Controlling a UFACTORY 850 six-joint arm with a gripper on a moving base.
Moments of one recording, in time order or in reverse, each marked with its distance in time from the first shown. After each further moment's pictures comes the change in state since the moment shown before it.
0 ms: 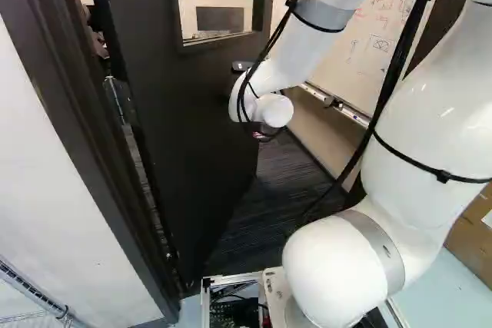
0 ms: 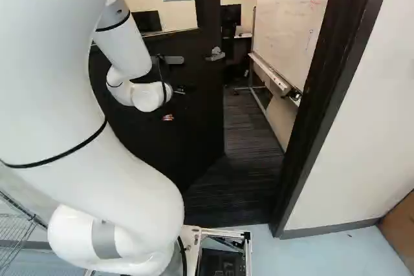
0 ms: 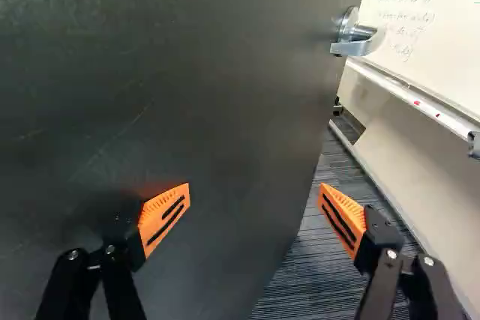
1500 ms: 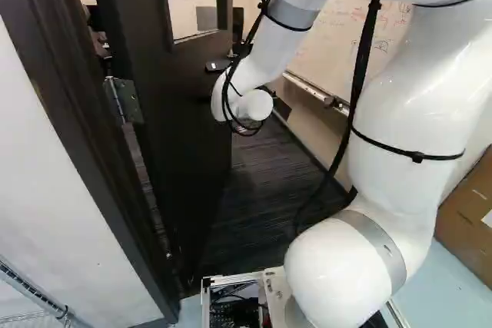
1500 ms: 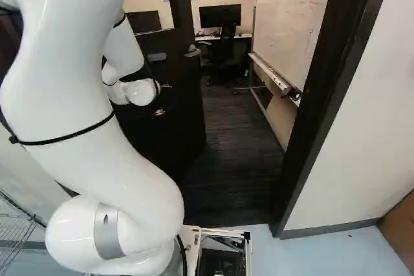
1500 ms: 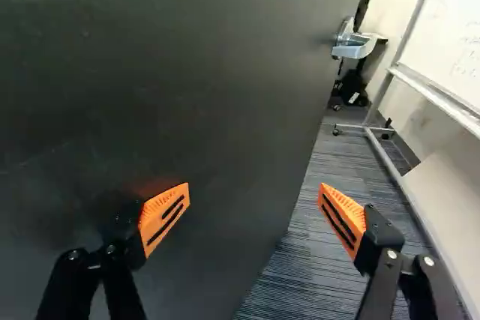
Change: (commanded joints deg) arm 6.1 -7.1 -7.5 -8.1 0.0 0.0
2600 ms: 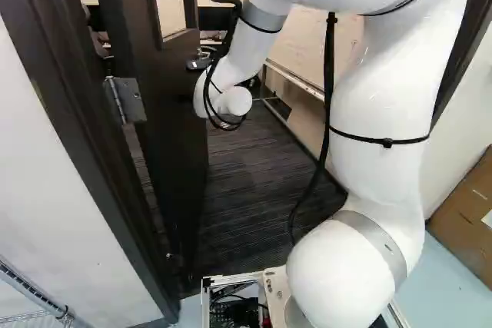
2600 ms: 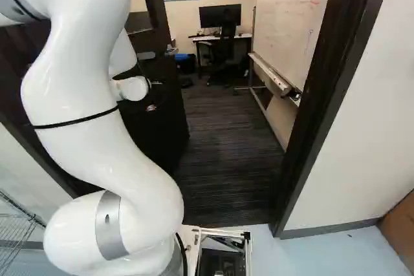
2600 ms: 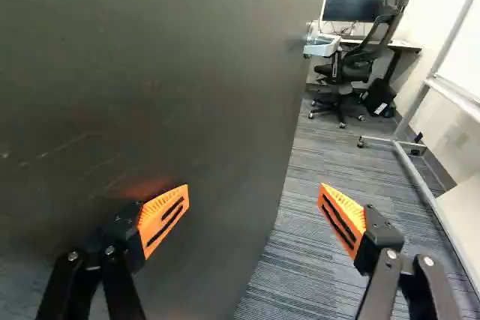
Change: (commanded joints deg) arm 4.9 -7.6 -8.6 -0.1 0.0 0.0
